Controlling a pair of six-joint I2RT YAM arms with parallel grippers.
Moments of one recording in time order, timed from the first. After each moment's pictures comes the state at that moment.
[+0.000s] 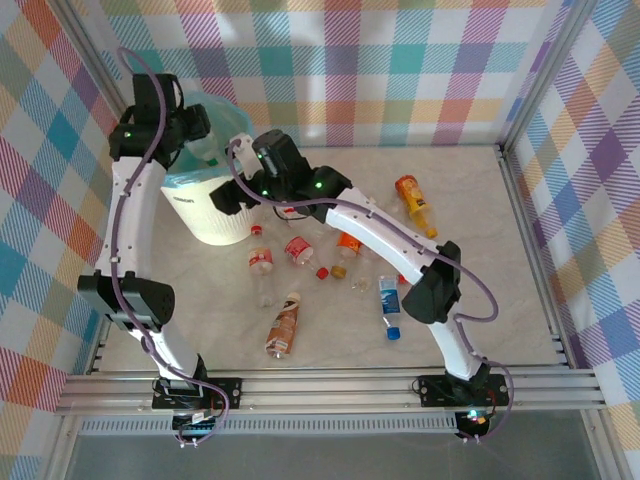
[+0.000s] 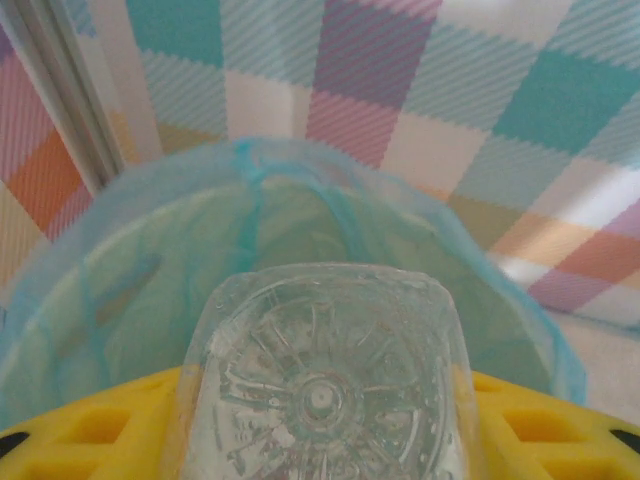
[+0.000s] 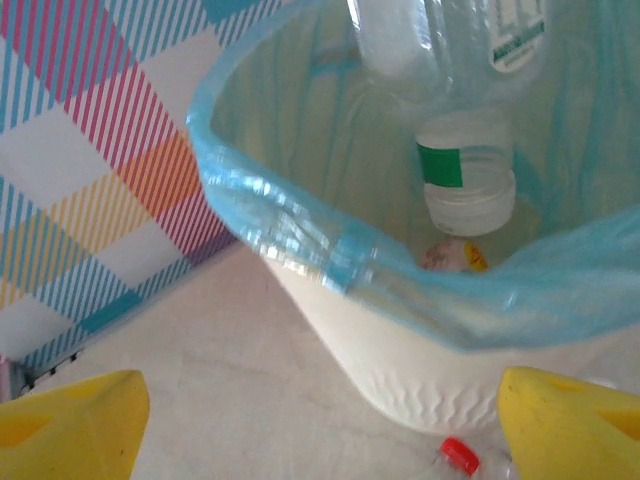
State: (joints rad) left arm -0.04 1.74 2.07 -0.92 -0.13 -0.25; right arm 0.94 2.12 2.28 -0.61 -0.14 0.15
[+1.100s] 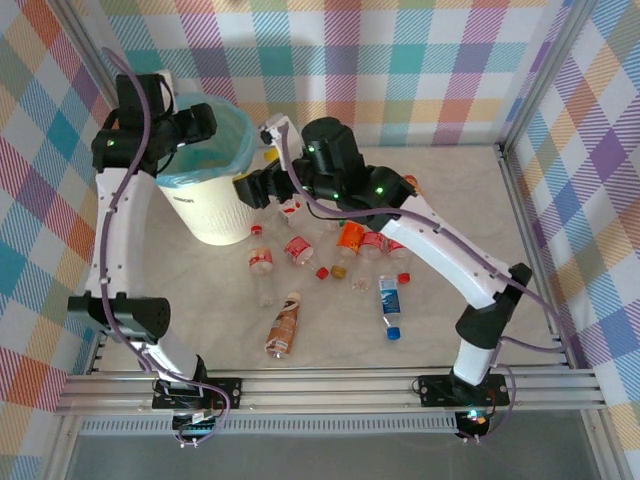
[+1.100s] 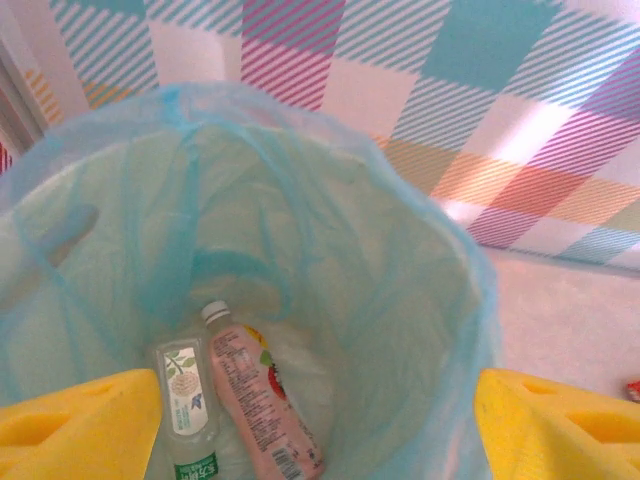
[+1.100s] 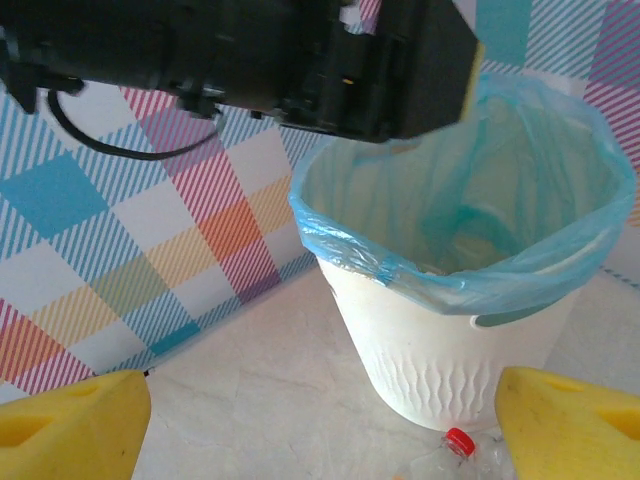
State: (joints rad) left arm -0.04 1.63 2.12 -1.00 -0.01 -0.23; right arm 0.94 1.75 2.06 -0.58 -0.14 0.15
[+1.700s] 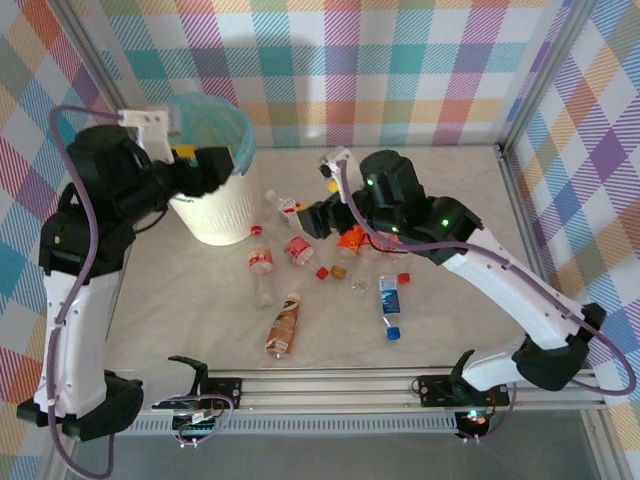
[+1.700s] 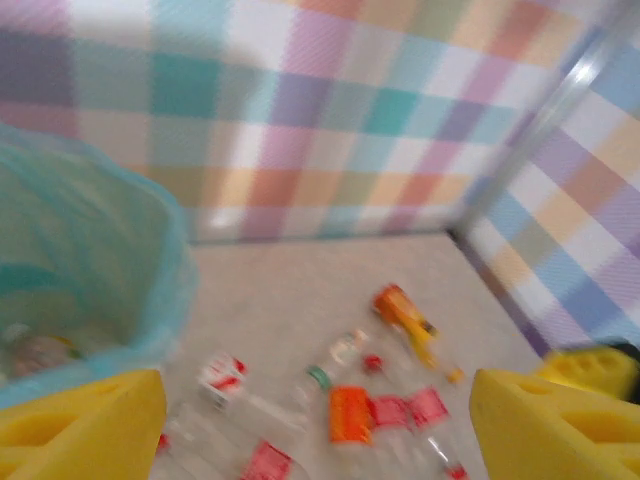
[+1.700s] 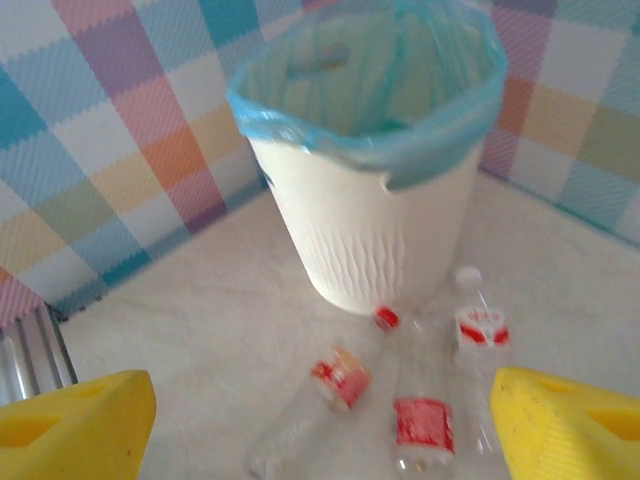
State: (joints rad) left arm -0.30 1.17 1.86 -1.00 0.21 -0.27; right arm 0.87 1.36 1.63 -0.72 -0.03 0.12
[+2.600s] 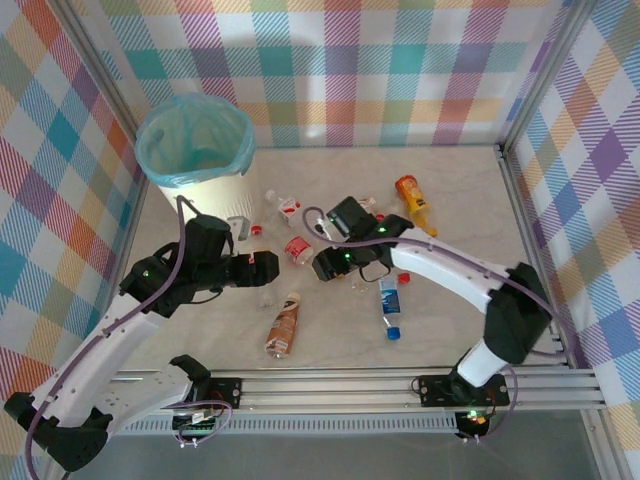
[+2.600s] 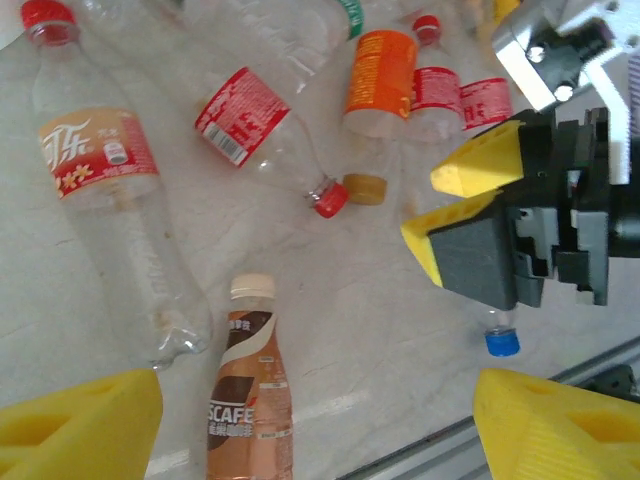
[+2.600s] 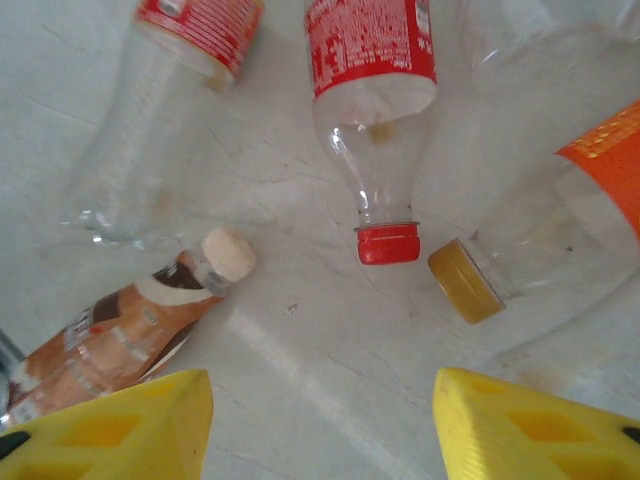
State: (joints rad) left arm -0.59 0.93 1.08 -0.97 0.08 -0.59; right arm 0.82 1.67 1.33 -0.74 -0.14 0.24
